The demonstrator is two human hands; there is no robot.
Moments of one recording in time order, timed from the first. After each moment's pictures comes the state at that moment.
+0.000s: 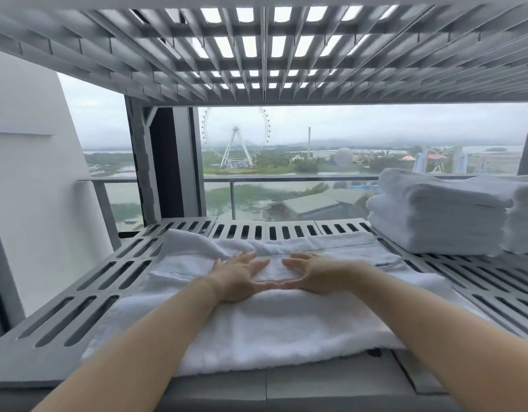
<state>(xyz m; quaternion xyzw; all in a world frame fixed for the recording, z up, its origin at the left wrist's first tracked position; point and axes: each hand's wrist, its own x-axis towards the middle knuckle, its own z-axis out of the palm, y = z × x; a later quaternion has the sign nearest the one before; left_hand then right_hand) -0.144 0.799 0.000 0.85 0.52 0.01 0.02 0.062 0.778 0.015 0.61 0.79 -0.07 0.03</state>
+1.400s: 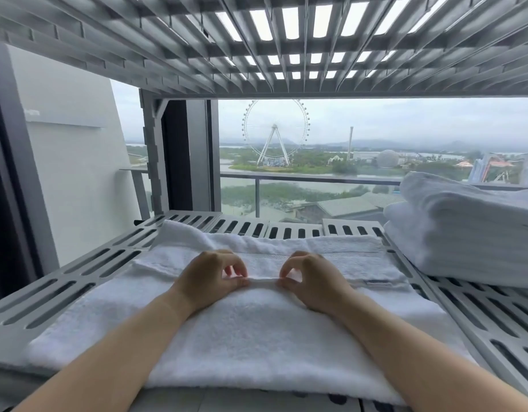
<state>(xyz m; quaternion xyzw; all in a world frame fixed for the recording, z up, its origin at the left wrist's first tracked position) -0.137 0.777 -0.003 0.82 0.47 0.32 -0.01 0.089 0.787 -0.002 0.49 0.83 -0.01 -0.27</state>
